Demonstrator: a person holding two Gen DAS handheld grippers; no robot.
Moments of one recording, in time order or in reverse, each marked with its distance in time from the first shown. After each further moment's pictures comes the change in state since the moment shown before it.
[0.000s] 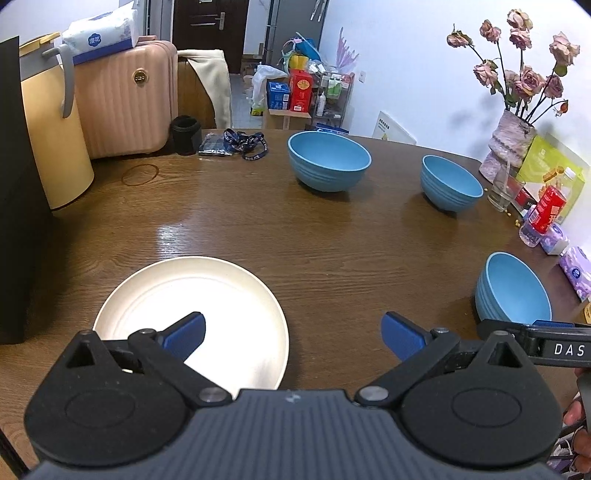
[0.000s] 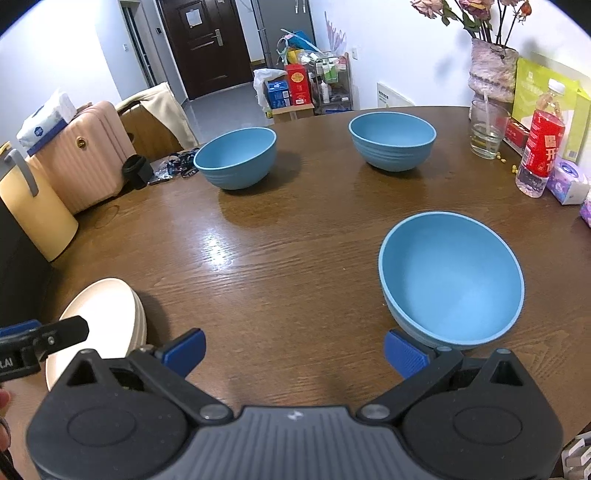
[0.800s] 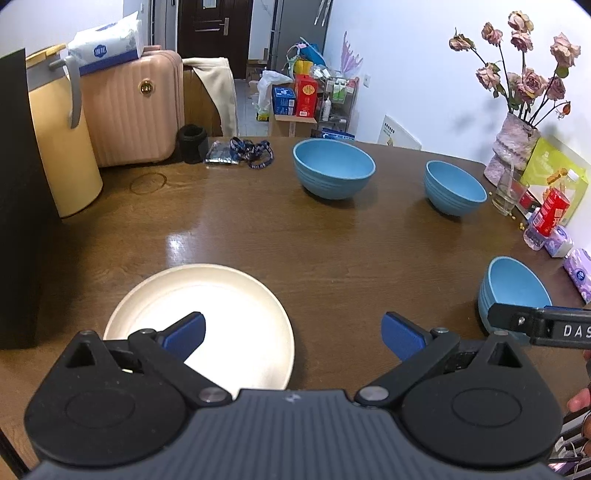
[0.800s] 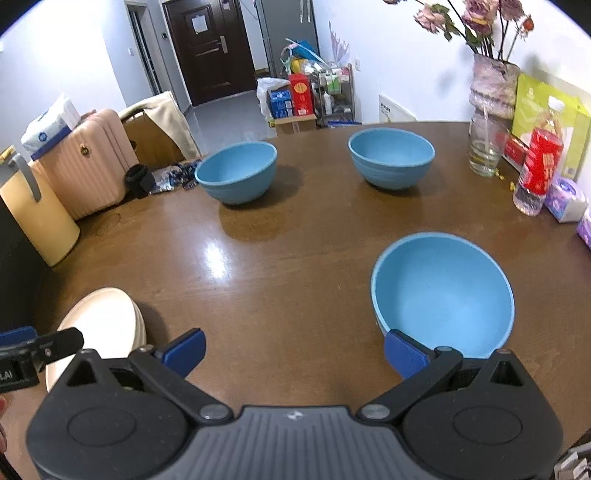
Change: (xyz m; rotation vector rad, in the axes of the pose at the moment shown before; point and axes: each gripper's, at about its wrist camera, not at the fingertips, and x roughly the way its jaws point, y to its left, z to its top) left arm -0.010 0.000 0.008 0.008 -0.018 0.031; right arm -0.010 0.001 0.014 -0.025 -0.039 0.003
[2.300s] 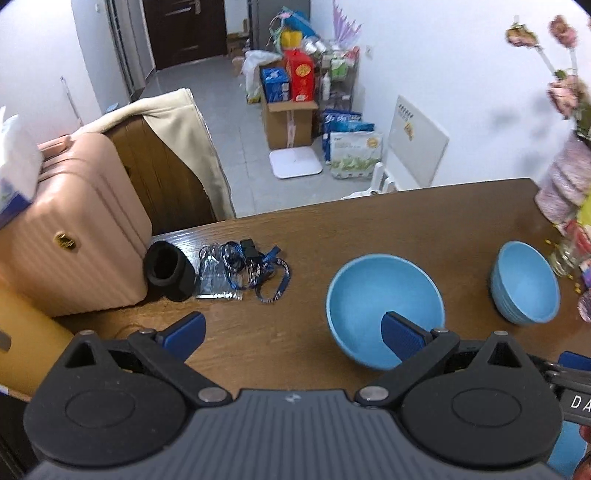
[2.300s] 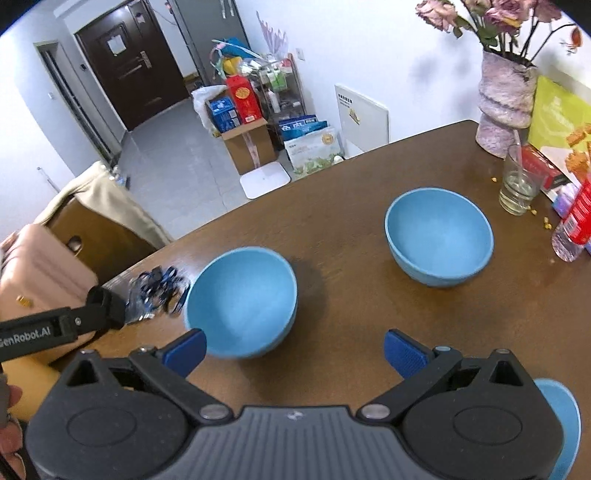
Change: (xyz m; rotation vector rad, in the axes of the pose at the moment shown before) left arm 0.185 0.011 0.294 0.122 0.163 0.049; right arm 0.128 0.048 0.231 0.268 0.068 -0.109
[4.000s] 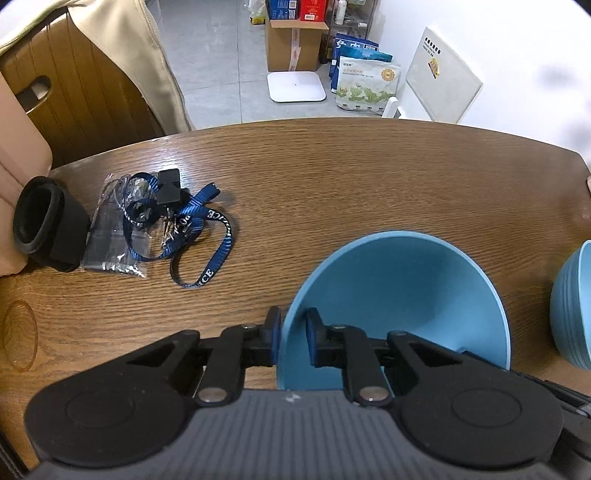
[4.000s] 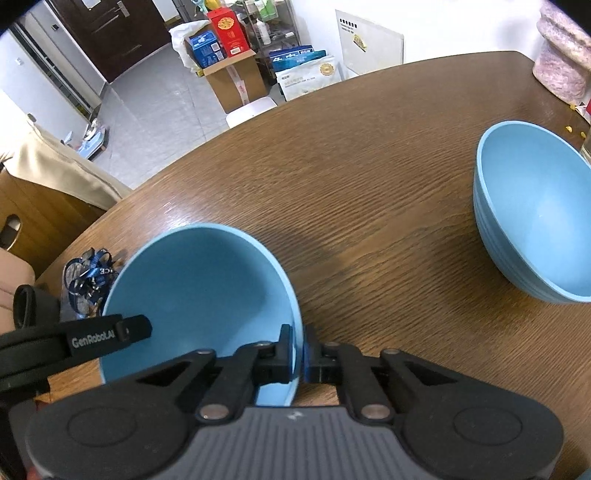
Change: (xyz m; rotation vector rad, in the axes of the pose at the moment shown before) left arm 0.187 -0.035 0.005 -0.089 0.237 -0.030; right arm 0.184 0.002 0.023 0.015 0.216 -0.008
